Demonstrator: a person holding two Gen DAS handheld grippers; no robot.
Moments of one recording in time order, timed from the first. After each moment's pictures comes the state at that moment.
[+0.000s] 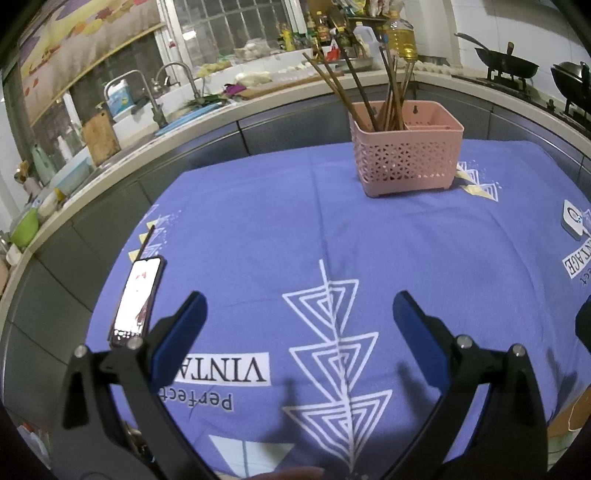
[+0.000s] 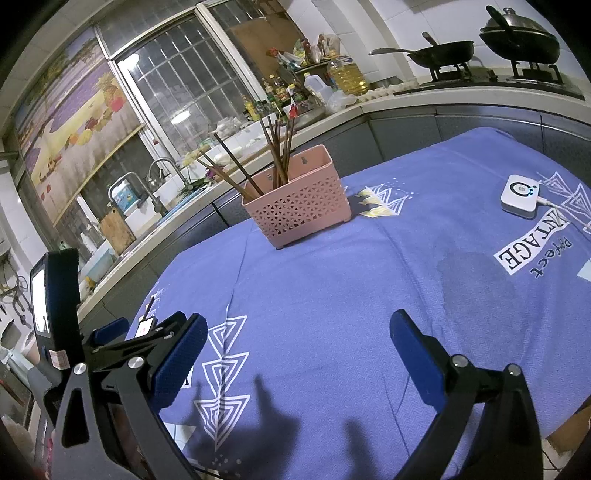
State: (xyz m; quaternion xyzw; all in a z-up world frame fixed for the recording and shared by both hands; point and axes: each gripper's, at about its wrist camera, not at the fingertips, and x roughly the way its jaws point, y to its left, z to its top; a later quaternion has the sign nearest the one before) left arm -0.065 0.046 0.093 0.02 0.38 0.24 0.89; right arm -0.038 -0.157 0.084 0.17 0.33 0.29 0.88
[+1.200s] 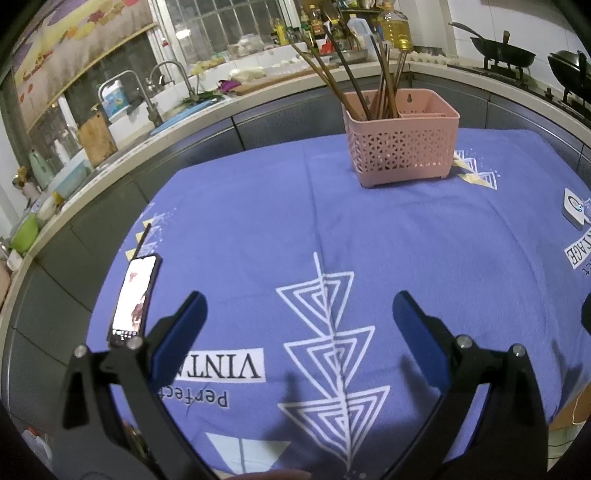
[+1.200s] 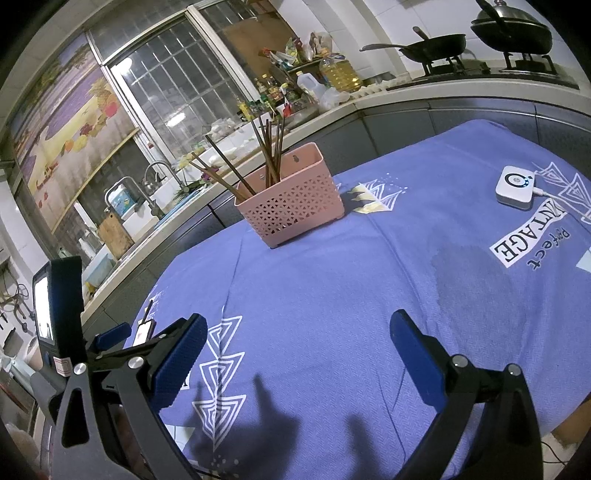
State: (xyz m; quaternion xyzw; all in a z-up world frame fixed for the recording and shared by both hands) left arm -0.063 0.046 0.087 0.03 0.39 0.24 0.89; right arm -0.037 -0.162 0.082 0.17 0.34 0.28 0.88
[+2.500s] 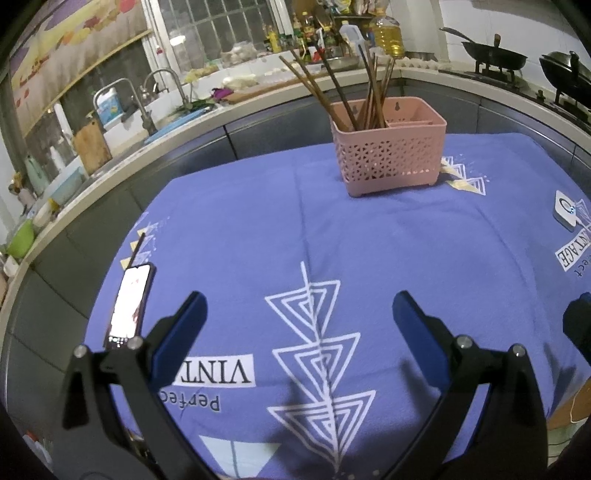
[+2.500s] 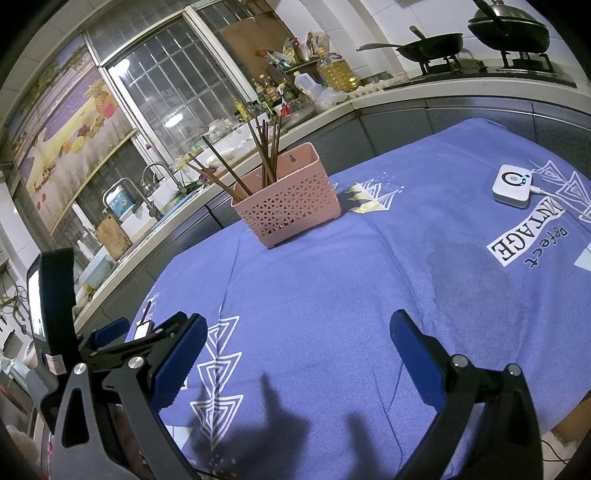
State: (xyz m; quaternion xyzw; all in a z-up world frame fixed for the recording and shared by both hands) left arm -0.058 0.035 0.093 0.03 0.38 0.22 0.90; right arm -0.035 -0.164 0.081 0.18 0.34 0.28 0.88
